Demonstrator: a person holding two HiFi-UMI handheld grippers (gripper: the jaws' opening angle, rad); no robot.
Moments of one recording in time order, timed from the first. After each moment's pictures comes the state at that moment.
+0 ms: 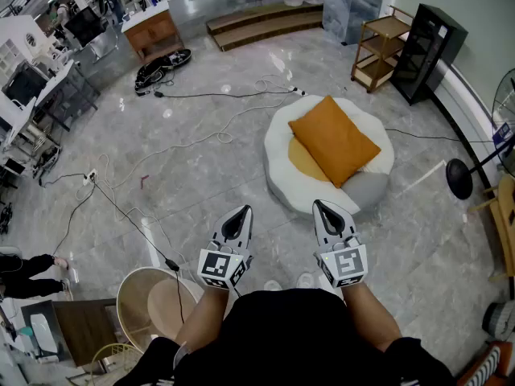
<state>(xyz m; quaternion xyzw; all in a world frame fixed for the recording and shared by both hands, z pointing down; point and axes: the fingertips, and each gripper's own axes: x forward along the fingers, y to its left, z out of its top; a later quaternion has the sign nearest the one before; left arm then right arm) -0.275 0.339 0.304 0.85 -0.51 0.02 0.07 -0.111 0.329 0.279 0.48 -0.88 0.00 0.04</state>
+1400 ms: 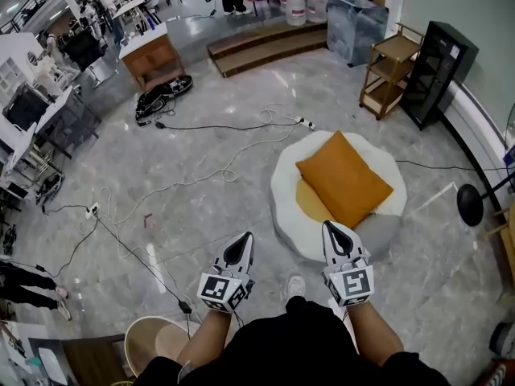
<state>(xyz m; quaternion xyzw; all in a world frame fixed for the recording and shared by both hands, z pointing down) -0.295 0.174 0.323 0.85 -0.51 0.01 0.11 -0.103 0.154 0.295 0.50 -0.86 0.01 0.03</state>
